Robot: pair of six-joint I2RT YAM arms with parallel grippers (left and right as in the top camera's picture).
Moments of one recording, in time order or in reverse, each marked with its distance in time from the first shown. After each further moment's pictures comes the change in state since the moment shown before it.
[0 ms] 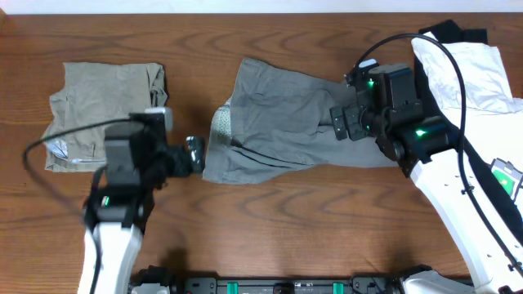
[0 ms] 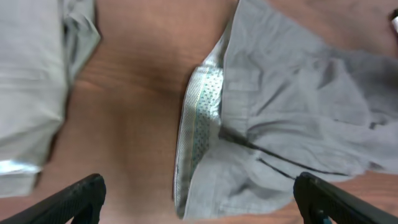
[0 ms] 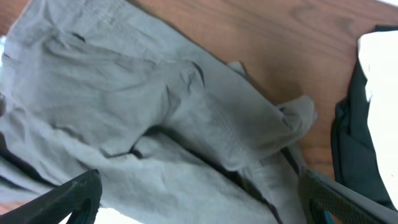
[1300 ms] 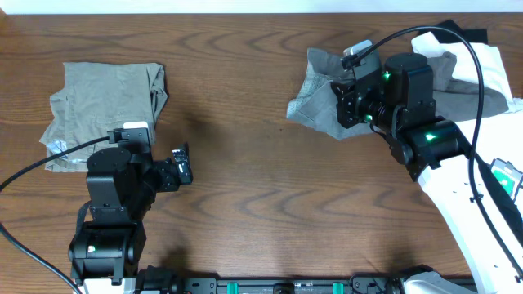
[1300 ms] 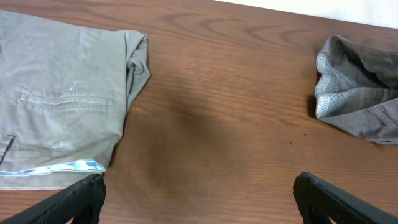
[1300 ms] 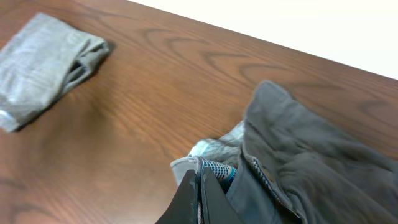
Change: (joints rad) left arm 0.000 -0.271 0.006 -0.103 -0.152 0.032; right arm -0.023 -0.039 0.000 0.237 -0.345 0.002
